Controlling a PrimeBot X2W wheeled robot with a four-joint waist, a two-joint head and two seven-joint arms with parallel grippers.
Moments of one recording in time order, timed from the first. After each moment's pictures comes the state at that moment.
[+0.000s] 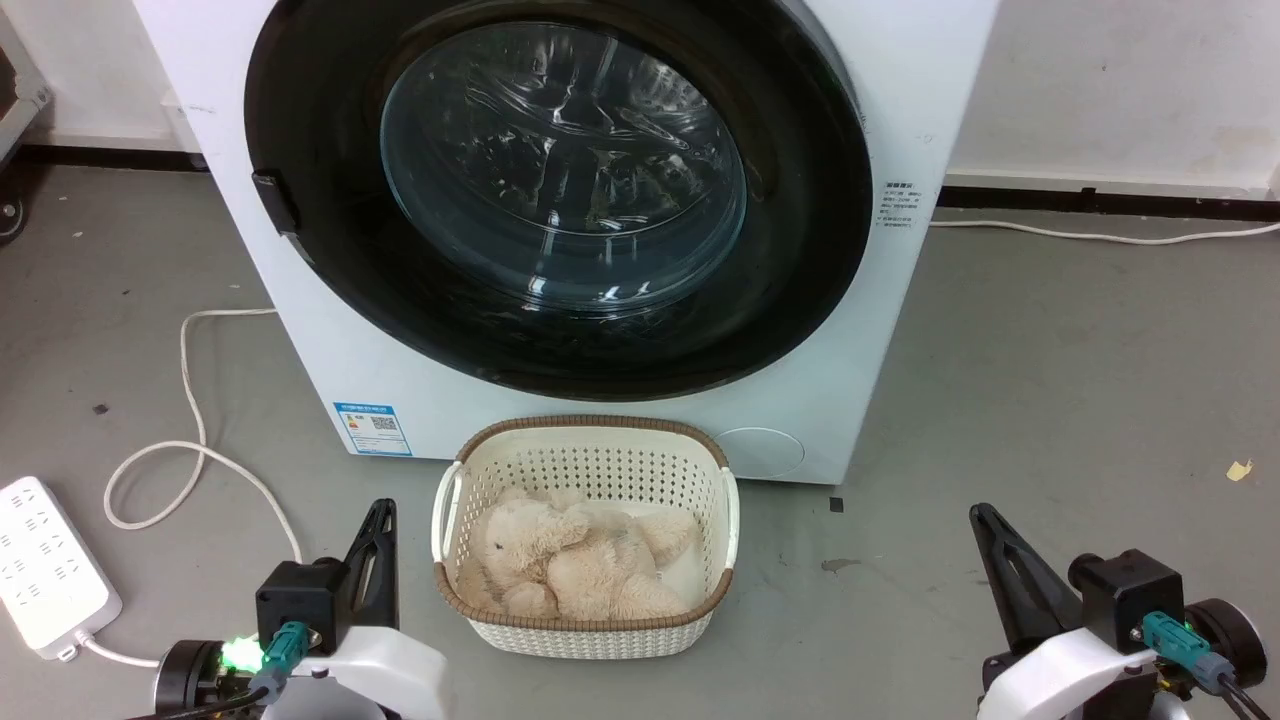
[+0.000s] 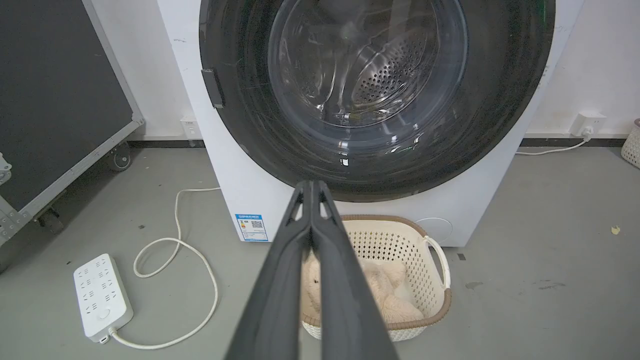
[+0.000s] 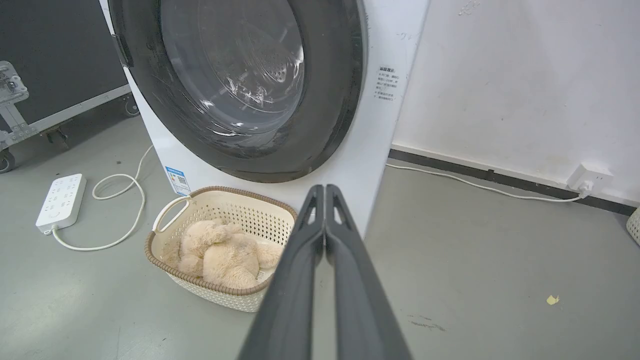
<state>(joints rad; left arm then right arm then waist) 0.00 0.05 0.00 0.00 -0.01 0.00 0.00 0.01 -0.06 0.00 0.00 0.01 0.13 0.00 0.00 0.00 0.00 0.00</state>
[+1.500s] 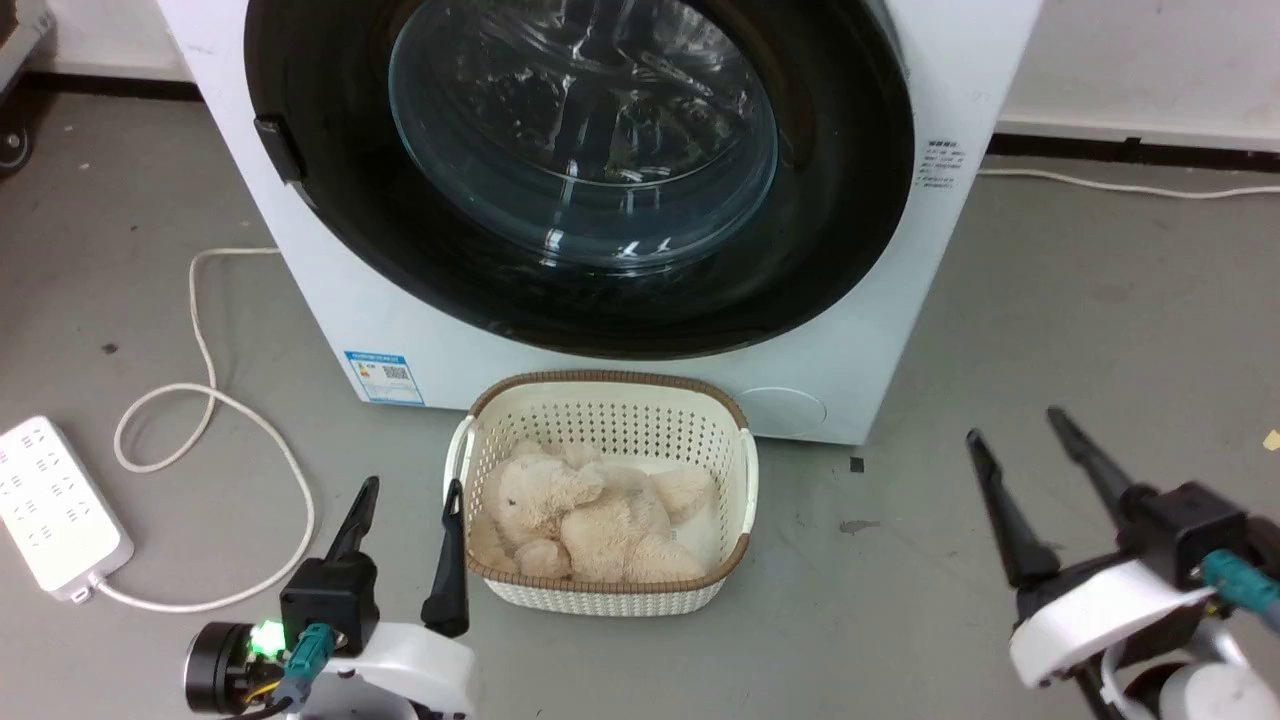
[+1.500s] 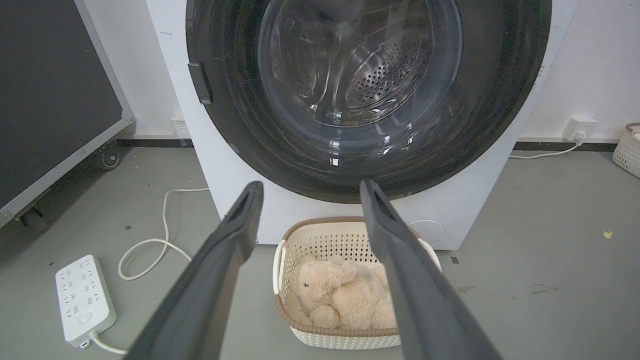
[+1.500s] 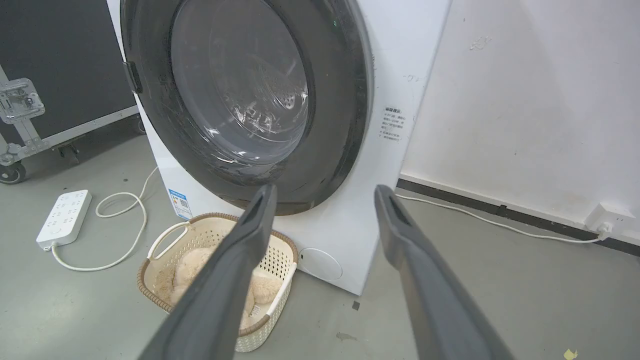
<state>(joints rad) -0.01 0.05 -0.06 0.00 -0.03 0.02 -0.07 -0.09 -0.14 0.02 -0.01 0.08 0.13 -0.04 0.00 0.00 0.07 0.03</state>
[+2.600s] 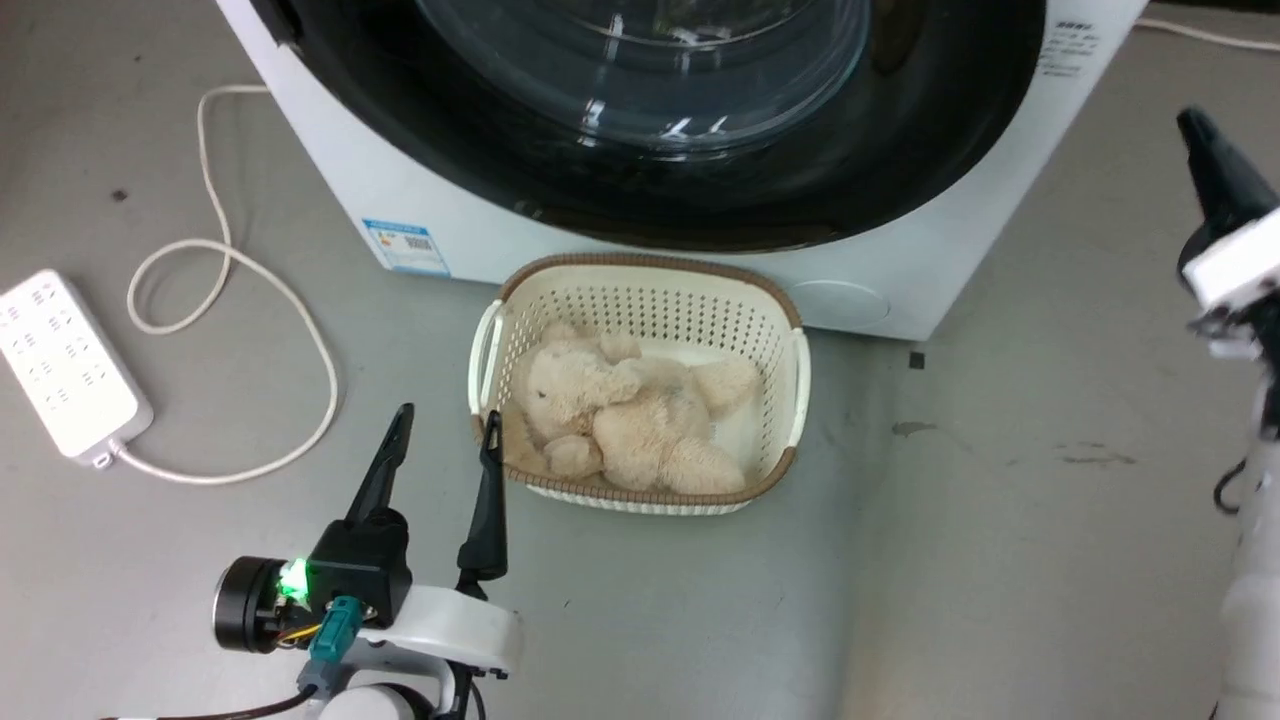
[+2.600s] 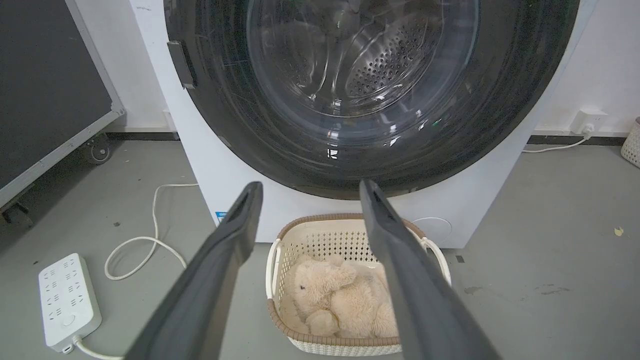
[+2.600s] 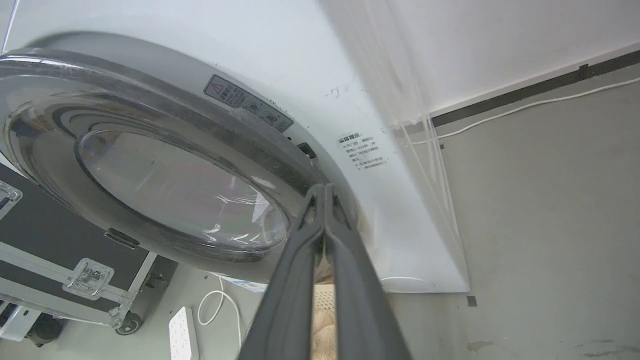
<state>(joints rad) -0.09 0.05 -0.14 -0.03 -0.04 0.05 -0.14 -0.70 -0.09 -0.31 0.28 0.53 0.13 0.40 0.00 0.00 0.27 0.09</state>
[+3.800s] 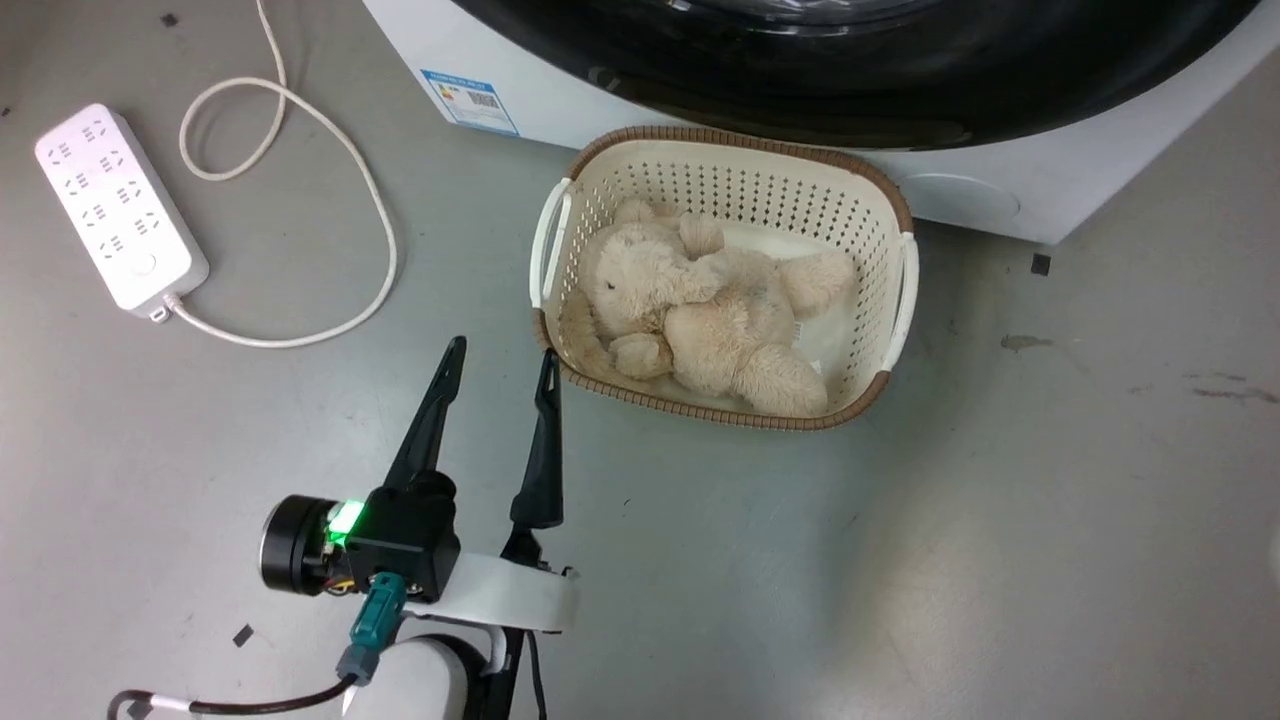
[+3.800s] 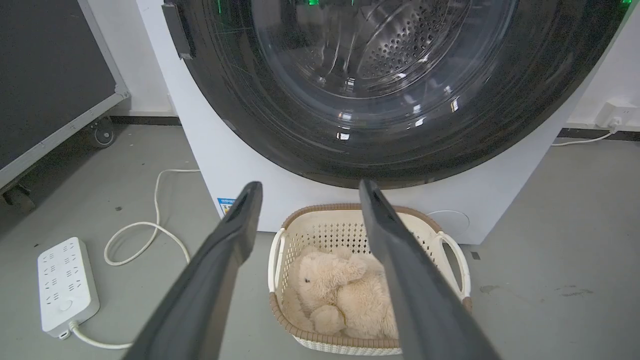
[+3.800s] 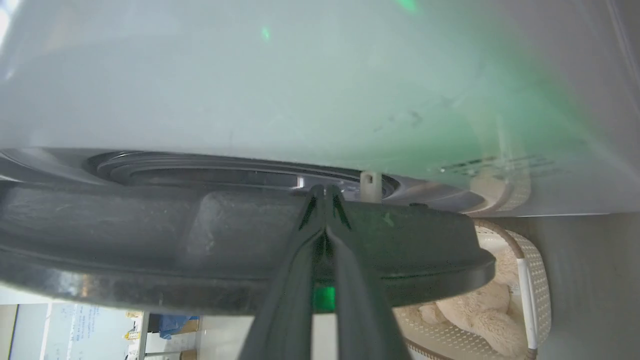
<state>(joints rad) -0.19 0.05 -0.25 -0.04 -0.07 0.10 -0.22 -1.33 -0.09 -0.77 0.65 0.48 0.13 0.99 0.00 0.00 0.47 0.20</state>
